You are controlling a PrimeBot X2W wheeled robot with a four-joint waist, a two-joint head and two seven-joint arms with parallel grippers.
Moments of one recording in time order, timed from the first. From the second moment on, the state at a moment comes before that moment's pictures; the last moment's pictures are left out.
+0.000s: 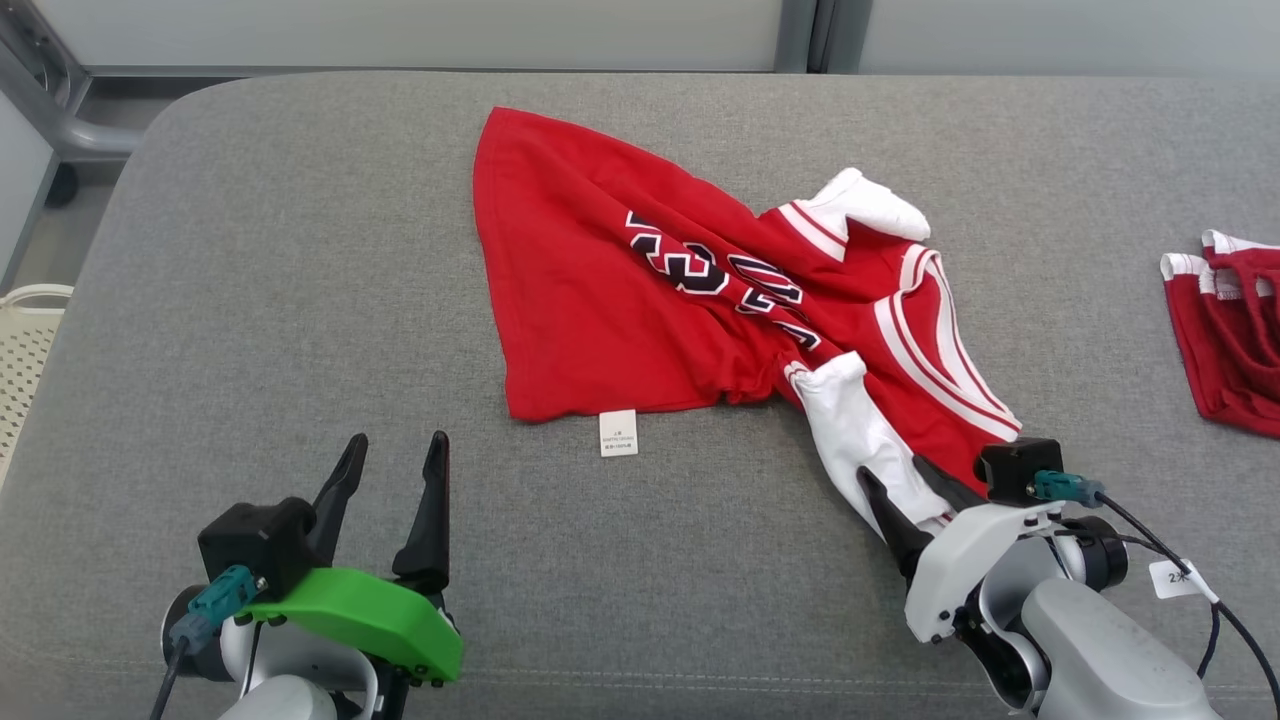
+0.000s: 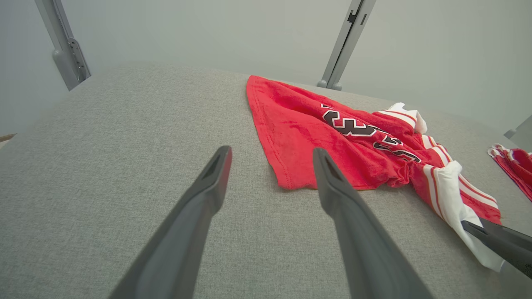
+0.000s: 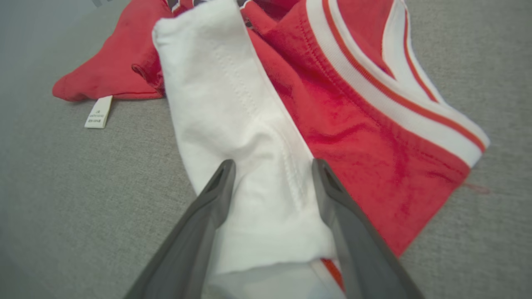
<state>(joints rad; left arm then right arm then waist) -0.23 0.55 -0.74 -0.10 -0.90 0.46 -0.19 -0.38 -0.26 0.51 0.64 0.62 0.13 -0.12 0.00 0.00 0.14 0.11</state>
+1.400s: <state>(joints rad) -0.21 0.55 -0.74 -0.10 -0.91 0.47 -0.20 -0.32 -0.38 0.77 0.42 0.44 0.13 -0.22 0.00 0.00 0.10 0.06</state>
